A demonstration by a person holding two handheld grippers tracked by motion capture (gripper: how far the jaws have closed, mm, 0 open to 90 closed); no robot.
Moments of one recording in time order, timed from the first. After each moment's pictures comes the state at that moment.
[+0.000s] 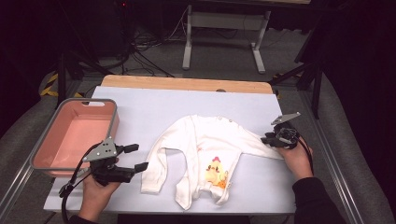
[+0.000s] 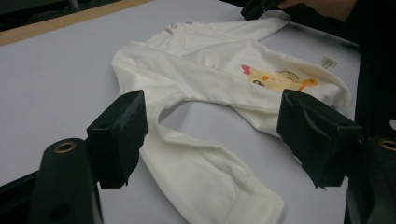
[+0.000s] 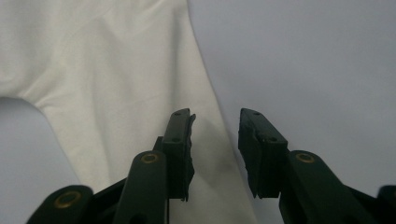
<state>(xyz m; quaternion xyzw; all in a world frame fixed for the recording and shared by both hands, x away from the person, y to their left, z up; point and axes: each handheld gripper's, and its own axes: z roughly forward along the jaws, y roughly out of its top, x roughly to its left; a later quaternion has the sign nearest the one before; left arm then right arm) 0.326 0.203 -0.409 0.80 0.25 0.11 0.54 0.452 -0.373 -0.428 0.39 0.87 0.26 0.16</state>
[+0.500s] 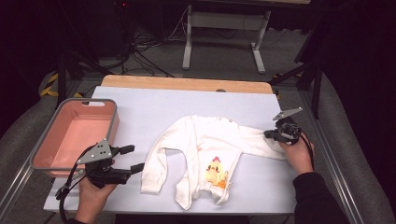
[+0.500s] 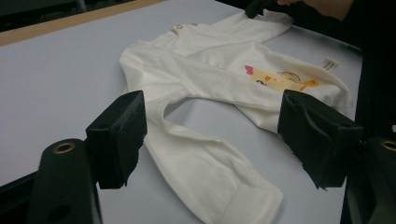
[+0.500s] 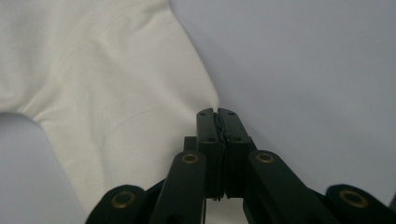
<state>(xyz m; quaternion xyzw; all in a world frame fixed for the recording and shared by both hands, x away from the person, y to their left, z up) 0.323 0.209 -0.409 0.79 0.26 0.11 0.54 0.461 -0.378 -0.412 0.39 0.87 0.26 0.16</state>
